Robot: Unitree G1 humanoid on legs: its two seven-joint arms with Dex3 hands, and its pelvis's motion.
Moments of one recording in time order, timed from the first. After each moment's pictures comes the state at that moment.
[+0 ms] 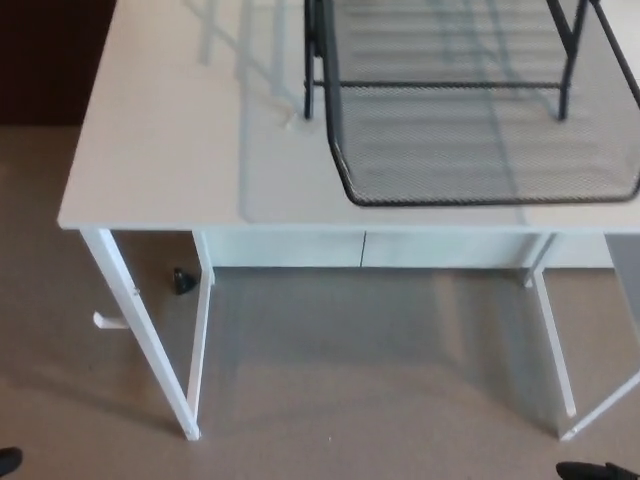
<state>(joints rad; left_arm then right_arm) 0.10 0.51 0.25 0.88 -0.16 -0.13 -0.39 0.19 -0.29 -0.05 0.72 -0.07 -0.28 0.10</state>
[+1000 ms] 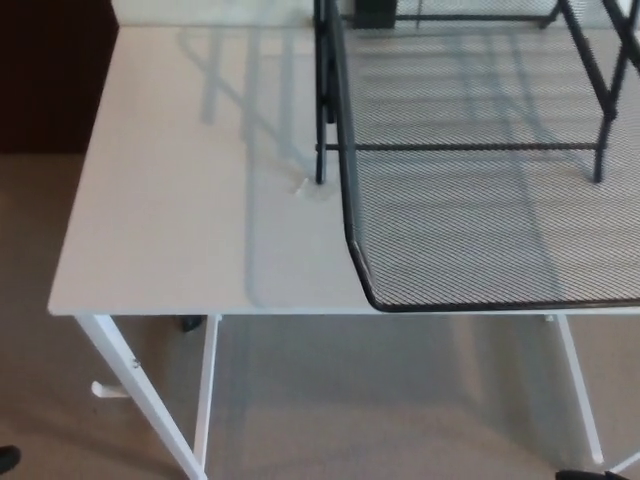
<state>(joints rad) 0.11 0.52 0.25 0.85 -0.16 -0.12 -0.40 0.19 -0.28 -0.05 0.73 -0.07 -0.30 0.08</state>
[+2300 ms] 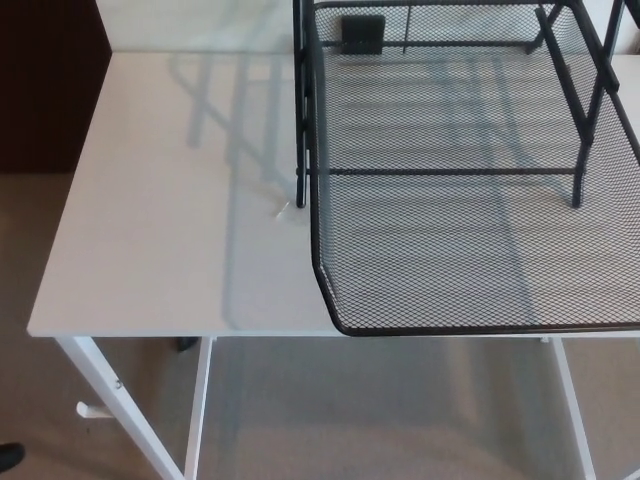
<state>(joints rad) 0.10 0.52 0.24 0.84 -0.16 -0.10 -0.41 0.80 -0.23 -0.01 -0.05 -0.01 -0.38 0.12</state>
